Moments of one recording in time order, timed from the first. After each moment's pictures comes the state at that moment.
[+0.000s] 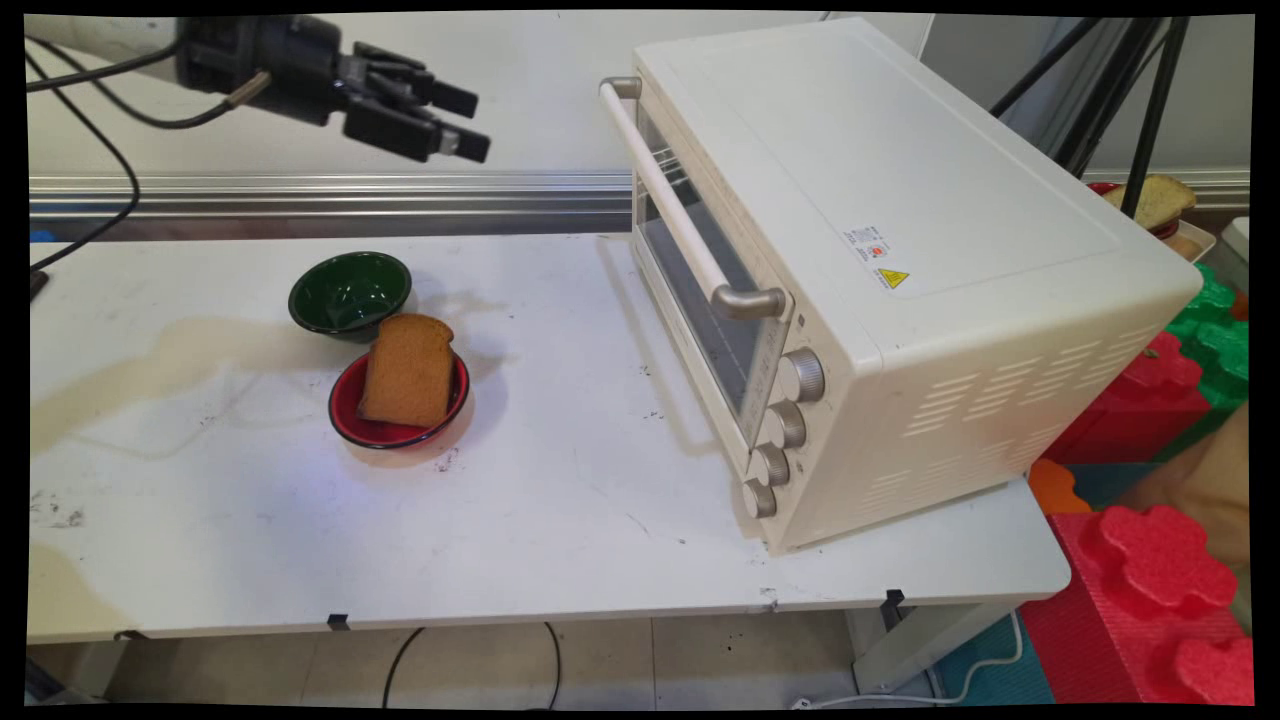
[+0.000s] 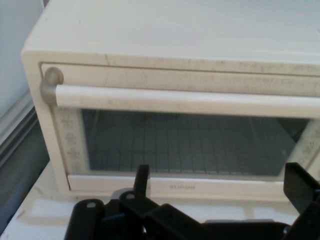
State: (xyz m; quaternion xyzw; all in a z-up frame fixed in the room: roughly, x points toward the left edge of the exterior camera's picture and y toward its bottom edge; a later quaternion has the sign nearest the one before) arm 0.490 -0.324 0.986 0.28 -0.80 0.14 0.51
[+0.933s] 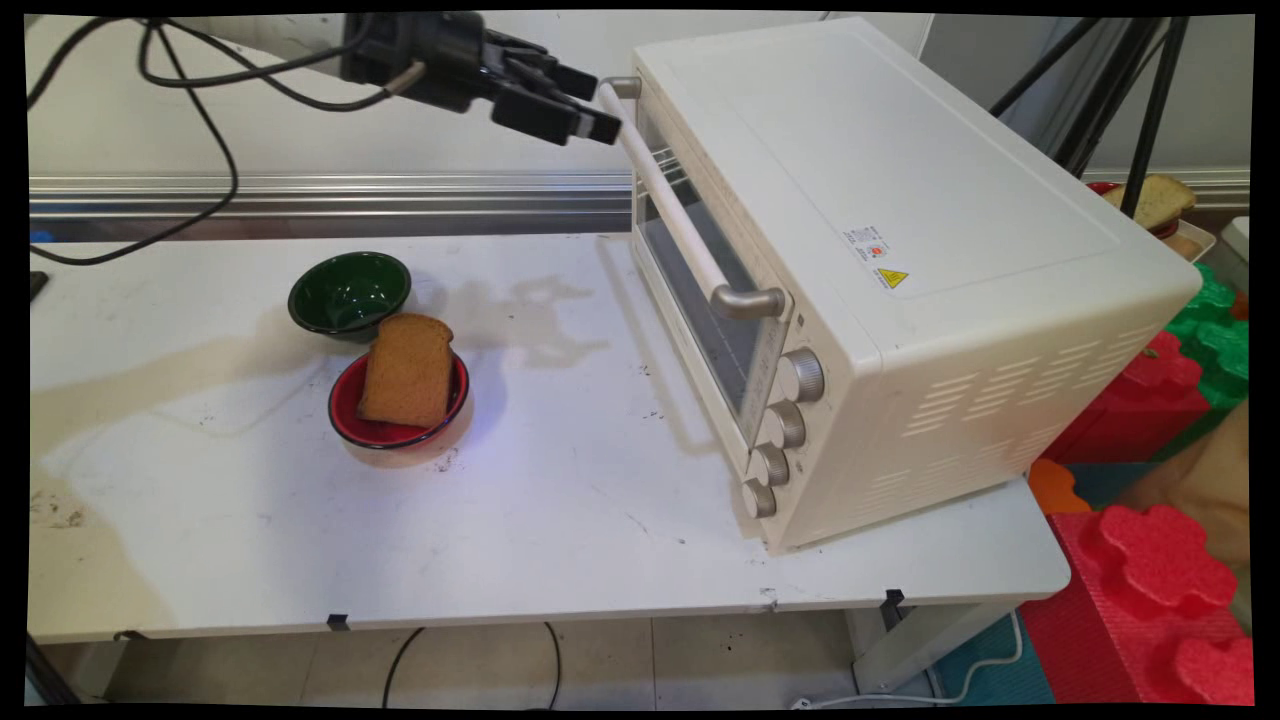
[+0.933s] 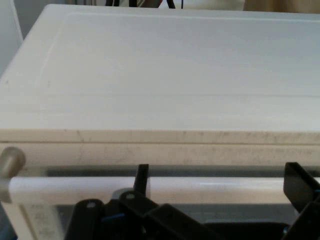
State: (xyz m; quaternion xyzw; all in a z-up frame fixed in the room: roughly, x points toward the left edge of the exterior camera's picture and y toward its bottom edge) arm 0.407 -0.382 0.979 0.26 -0.79 0.14 0.53
